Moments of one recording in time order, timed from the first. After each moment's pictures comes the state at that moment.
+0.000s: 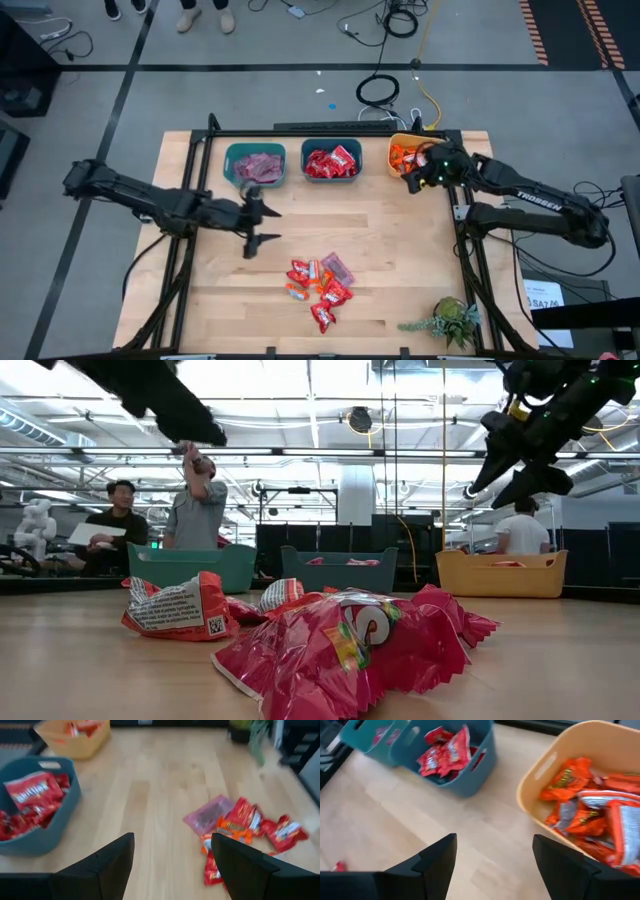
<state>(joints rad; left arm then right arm) -0.24 0.99 0.66 -0.20 -0.22 -0.12 -0.51 0.75 0.63 -0.63 0.05 0.59</state>
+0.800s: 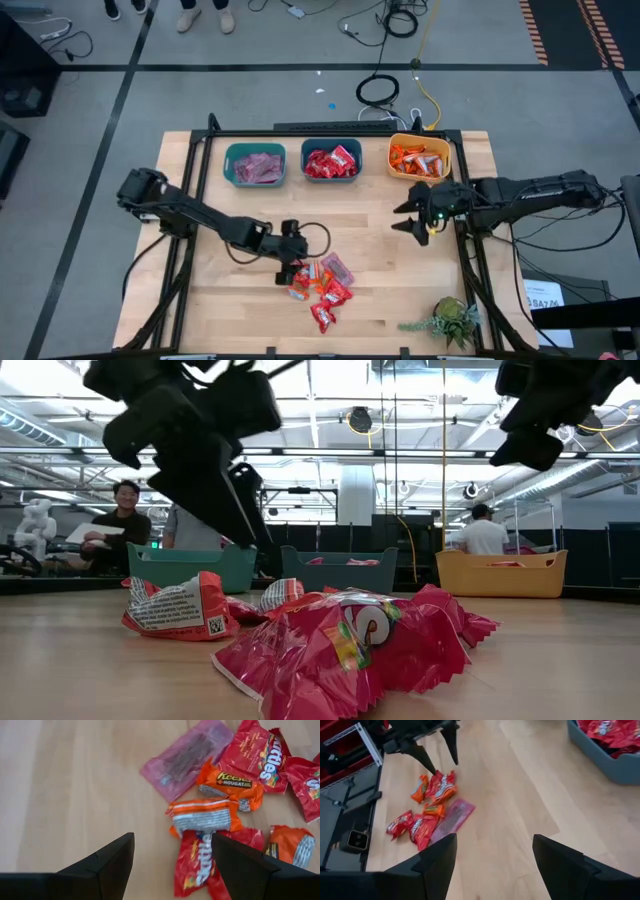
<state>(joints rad) -0.30 1.65 0.91 -0.18 -0.13 -0.15 0.09 0.75 0.63 -0.51 0.03 0.51</state>
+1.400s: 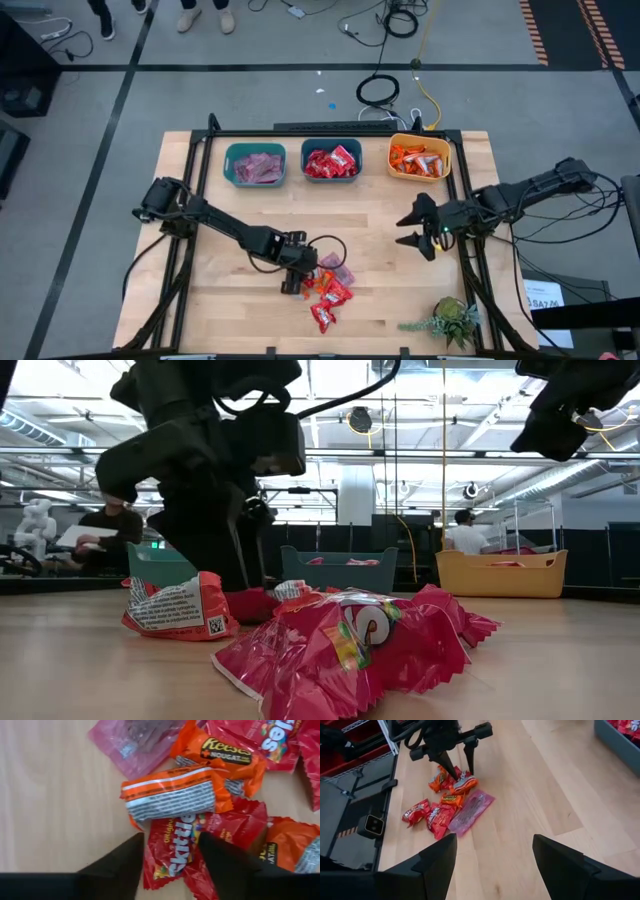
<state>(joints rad) -0.31 1.89 1.08 -0.34 -0.02 -0.21 0.34 0.75 0.63 -0.51 0.19 0.61</state>
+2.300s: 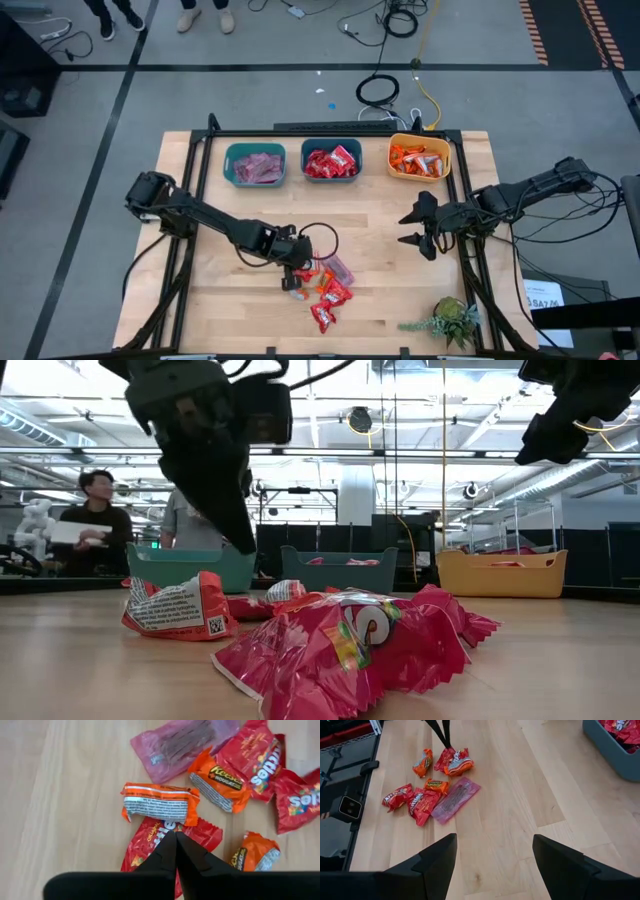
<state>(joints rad) -0.31 1.73 1.07 -0.39 -0.06 -0.44 0.35 0.75 0.63 -0.58 0.22 0.54</state>
